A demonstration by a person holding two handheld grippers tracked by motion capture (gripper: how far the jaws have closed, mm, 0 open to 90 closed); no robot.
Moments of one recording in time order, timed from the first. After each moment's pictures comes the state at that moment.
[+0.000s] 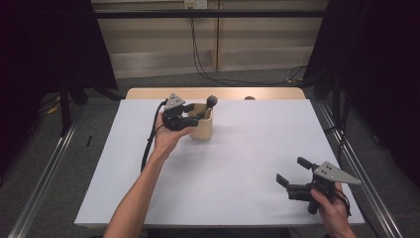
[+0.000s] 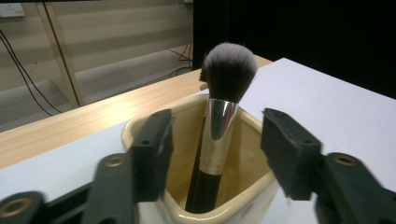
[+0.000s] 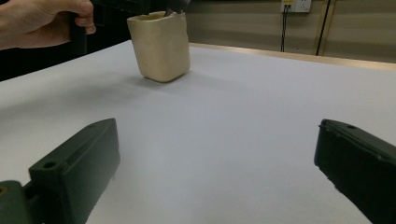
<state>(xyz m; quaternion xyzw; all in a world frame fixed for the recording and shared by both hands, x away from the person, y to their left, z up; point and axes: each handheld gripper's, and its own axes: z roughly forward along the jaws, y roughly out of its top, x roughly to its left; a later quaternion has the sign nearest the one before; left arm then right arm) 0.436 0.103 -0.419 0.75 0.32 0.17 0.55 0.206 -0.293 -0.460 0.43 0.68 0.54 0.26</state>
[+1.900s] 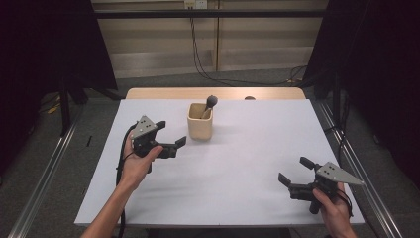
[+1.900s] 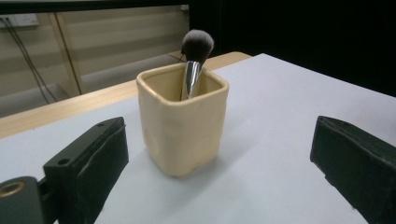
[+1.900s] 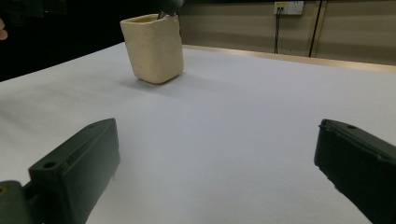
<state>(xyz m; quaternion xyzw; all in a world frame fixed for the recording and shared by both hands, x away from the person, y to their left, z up) 0.341 0.172 -0.405 0.74 0.32 0.18 0.56 0.205 -0.297 -0.459 0.43 0.67 0.54 0.27</state>
